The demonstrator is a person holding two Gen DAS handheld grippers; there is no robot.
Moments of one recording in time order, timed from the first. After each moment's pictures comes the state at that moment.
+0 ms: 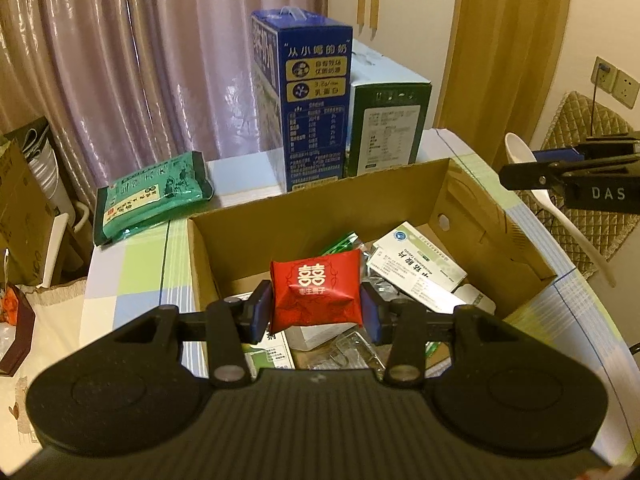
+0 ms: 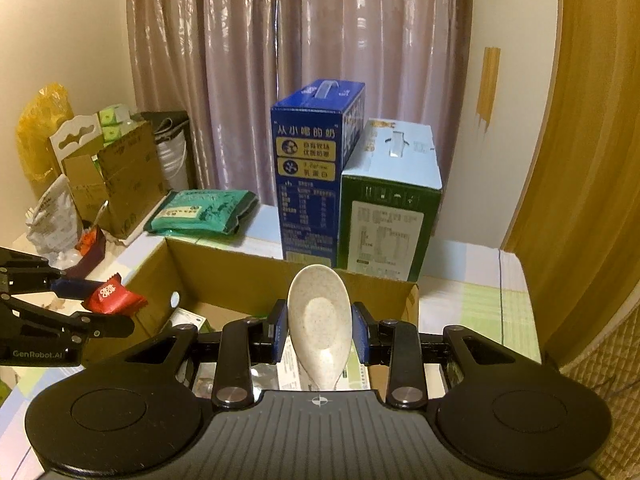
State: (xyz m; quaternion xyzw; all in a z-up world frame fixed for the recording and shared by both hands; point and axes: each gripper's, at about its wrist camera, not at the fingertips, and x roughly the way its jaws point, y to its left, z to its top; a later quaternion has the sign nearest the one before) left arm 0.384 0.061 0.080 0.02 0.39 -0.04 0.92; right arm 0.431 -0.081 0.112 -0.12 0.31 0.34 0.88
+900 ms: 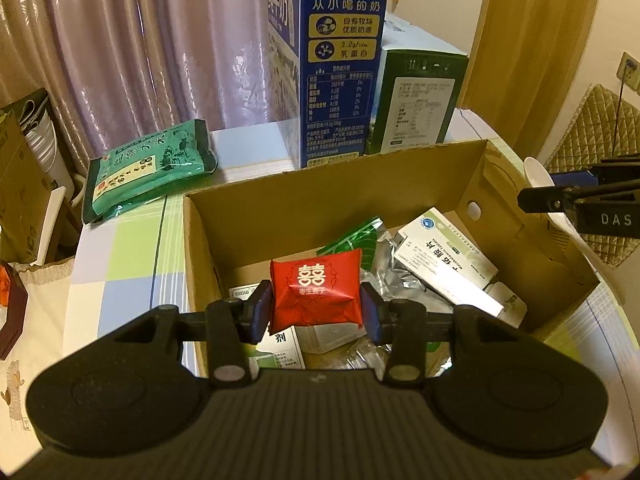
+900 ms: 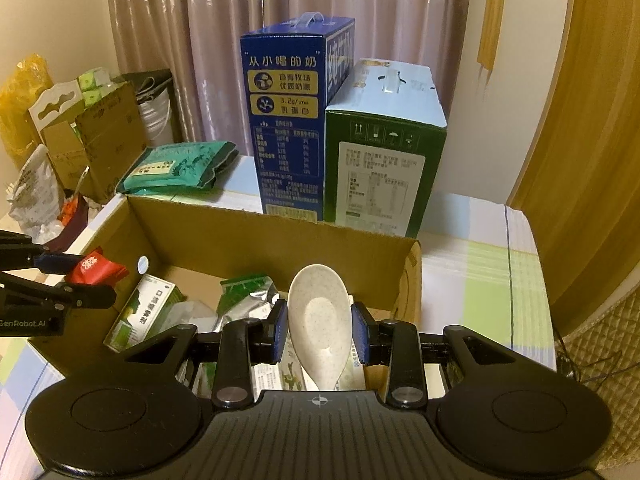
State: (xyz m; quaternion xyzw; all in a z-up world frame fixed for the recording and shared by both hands) left arm 0.426 0.075 0.044 0.01 0.43 -0.03 0.90; right arm 0.471 -0.068 0.068 -0.14 0.37 0.32 0.86
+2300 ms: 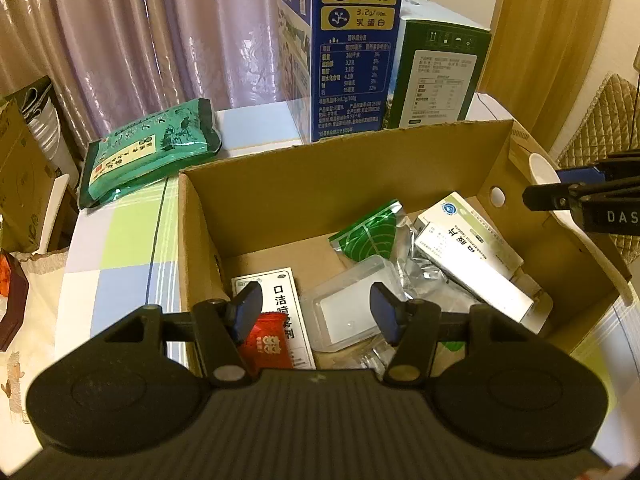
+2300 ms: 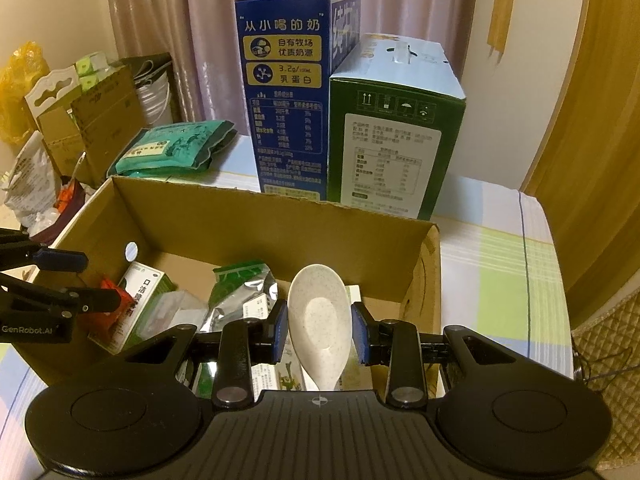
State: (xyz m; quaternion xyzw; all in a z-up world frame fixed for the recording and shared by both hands) left arm 0.442 0.080 0.018 0.01 0.44 -0.01 0.90; right arm 0.489 -0.057 0.042 -0.14 0.39 0.32 0.85
